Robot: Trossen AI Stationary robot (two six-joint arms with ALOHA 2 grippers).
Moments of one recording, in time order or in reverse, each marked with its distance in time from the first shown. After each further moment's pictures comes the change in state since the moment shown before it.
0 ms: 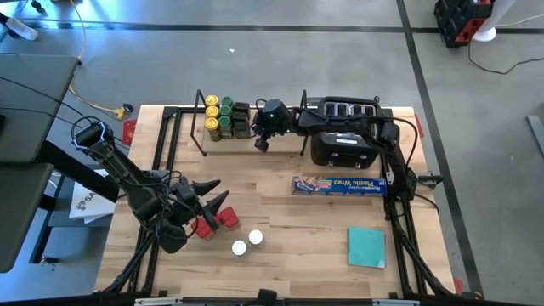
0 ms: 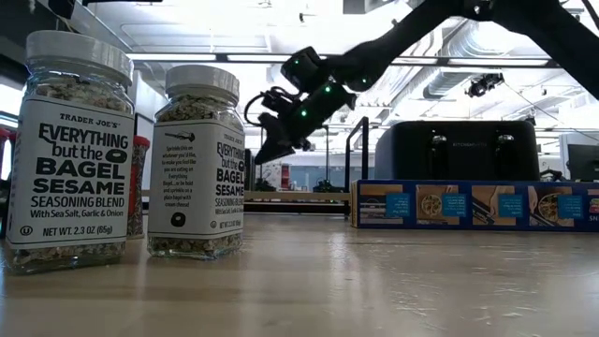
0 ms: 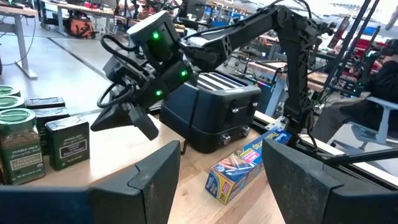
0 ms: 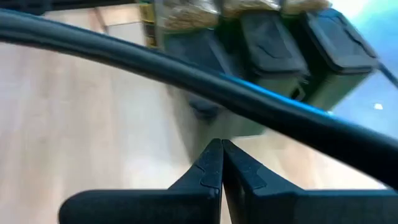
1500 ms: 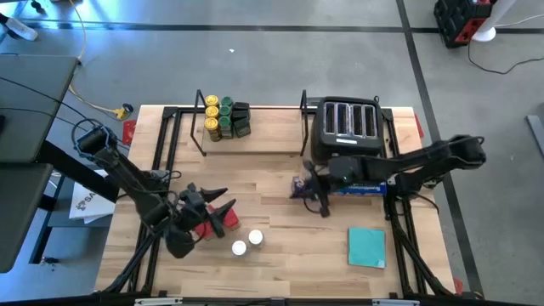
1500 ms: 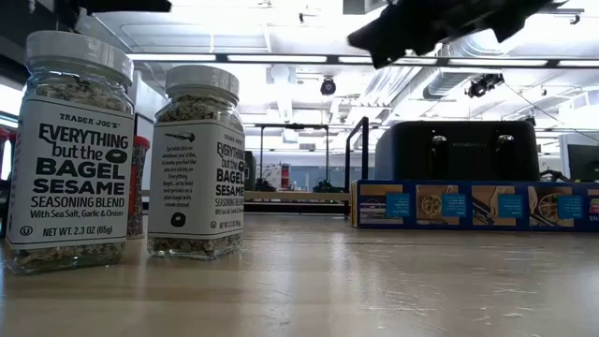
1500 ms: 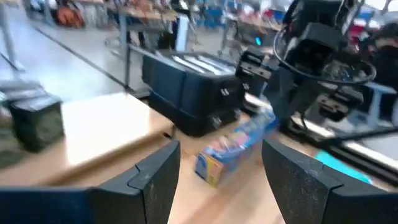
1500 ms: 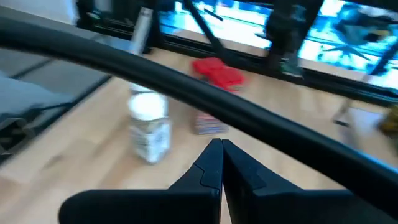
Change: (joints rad) left arm 0.019 0.092 0.000 0.093 0.068 0.017; right arm 0.481 -0.817 -0.862 0.326 -0.103 -0.063
